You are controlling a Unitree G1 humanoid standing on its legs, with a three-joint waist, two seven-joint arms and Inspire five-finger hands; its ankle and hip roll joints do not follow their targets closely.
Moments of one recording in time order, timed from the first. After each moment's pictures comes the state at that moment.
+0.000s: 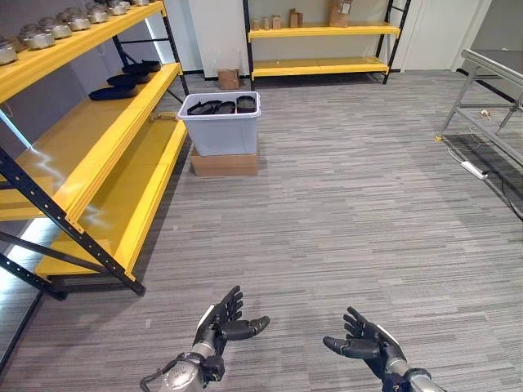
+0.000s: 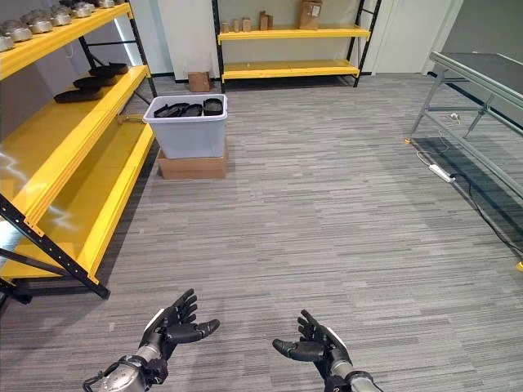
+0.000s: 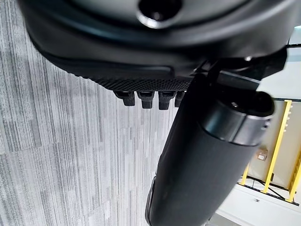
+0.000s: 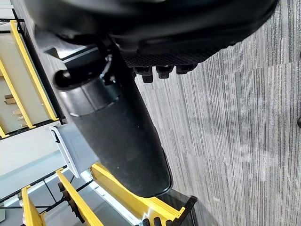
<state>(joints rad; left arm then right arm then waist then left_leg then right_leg) 0.22 0.34 -0.26 0.31 -0.51 -0.03 -0.05 0.25 -0.40 0.24 0.40 0.60 0.00 0.18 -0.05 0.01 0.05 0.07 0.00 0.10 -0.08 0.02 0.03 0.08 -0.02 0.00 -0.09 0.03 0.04</state>
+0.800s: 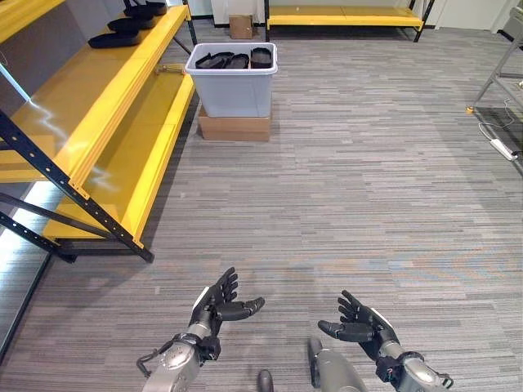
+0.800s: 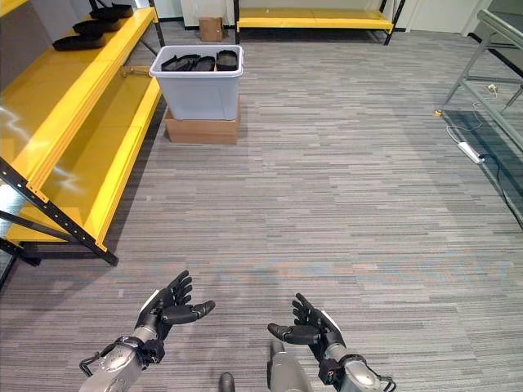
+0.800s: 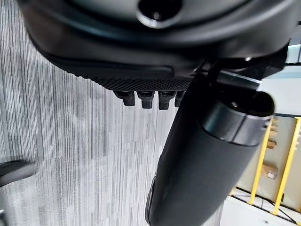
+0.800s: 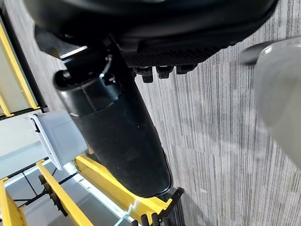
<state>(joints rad) 0.13 0.37 -0.26 0.35 -0.54 -0.05 -0.04 0.19 -0.38 0.24 0.40 0.60 -0.01 0.18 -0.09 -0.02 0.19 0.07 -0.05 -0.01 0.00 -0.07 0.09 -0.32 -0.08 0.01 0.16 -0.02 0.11</state>
